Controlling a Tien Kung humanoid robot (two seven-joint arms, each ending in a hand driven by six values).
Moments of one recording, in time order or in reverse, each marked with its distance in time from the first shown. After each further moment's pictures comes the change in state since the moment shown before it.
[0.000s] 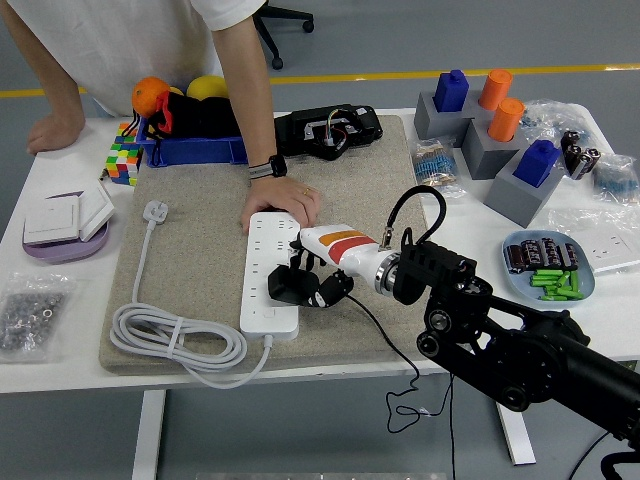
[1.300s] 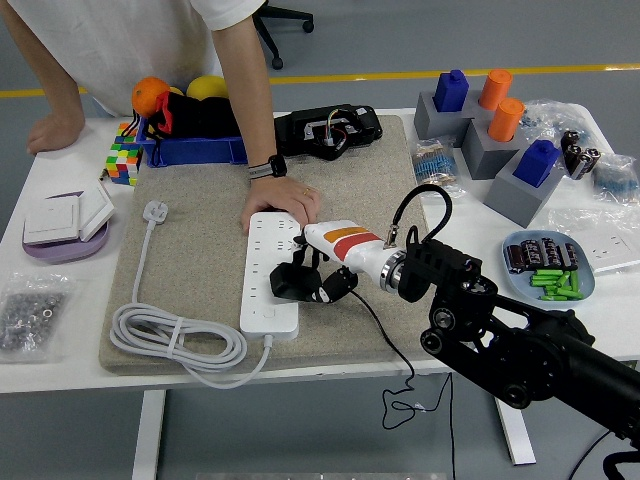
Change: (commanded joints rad) left arm -0.007 -0.001 -0.005 0.000 -0.006 0.002 -0.003; right arm -0.002 -0.008 0.012 -0.023 -0.013 -0.020 0.041
